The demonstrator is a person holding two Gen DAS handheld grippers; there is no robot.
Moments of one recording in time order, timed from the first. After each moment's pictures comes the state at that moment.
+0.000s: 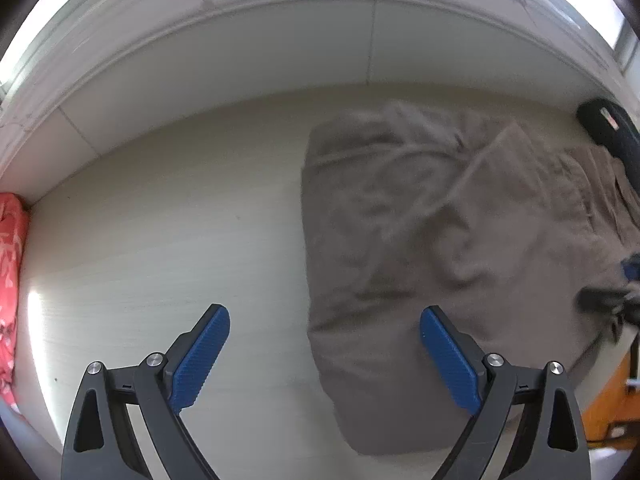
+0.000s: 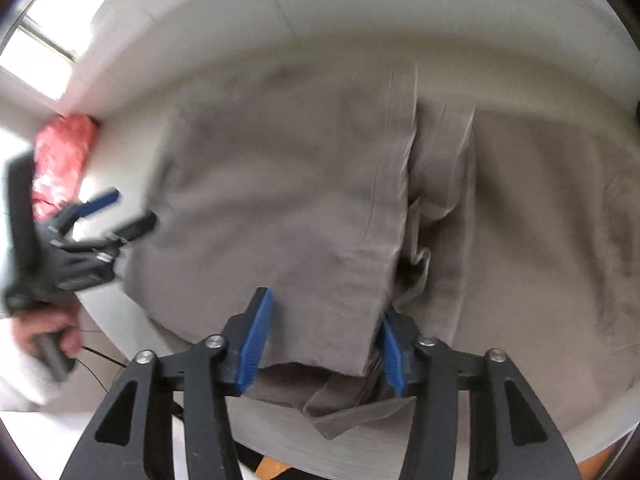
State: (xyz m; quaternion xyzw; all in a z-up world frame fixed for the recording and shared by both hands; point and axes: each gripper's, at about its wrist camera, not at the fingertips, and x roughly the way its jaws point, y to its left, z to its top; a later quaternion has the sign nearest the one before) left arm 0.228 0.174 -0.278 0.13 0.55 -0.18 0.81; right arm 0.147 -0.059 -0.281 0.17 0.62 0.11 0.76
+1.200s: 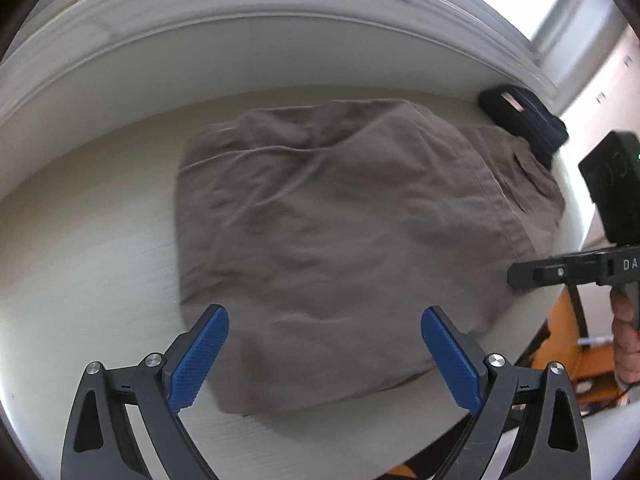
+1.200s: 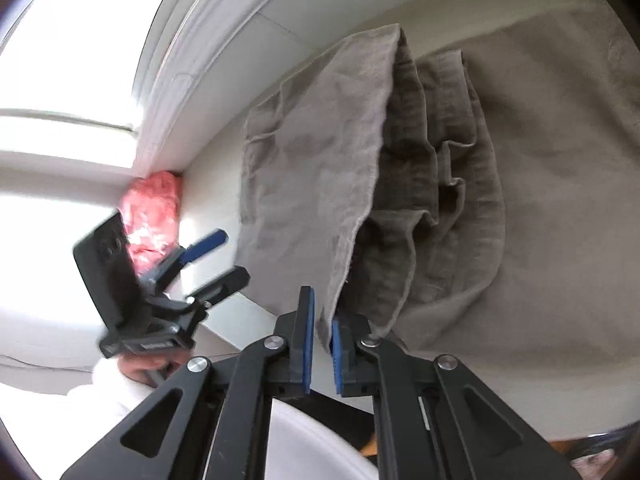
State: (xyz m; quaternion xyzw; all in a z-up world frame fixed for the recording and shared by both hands) left arm 0.169 0.147 -0.236 0.09 0.54 -0.33 0.77; right arm 0.096 -0.131 -0.247 0.37 0.56 0.18 0.72
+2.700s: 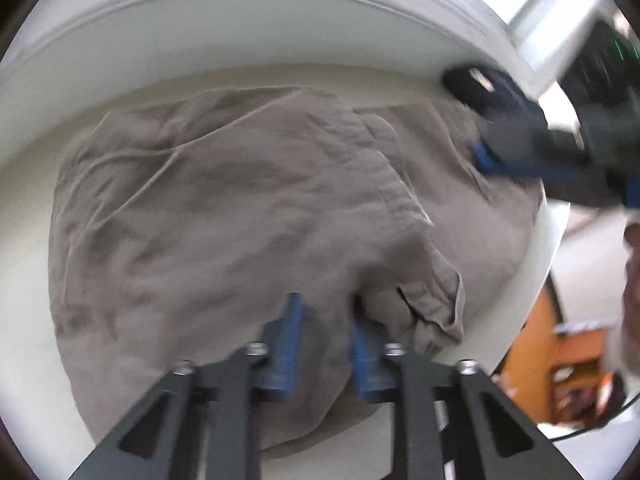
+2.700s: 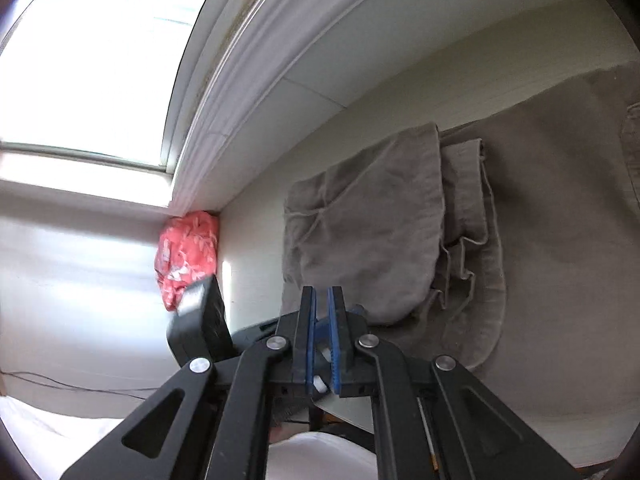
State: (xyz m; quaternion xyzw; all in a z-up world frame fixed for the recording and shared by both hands) left arm 0.161 0.068 -0.265 0.06 0.56 -0.37 0.74; right arm 0.114 -0.190 -0.220 0.44 0.50 0.21 0.71
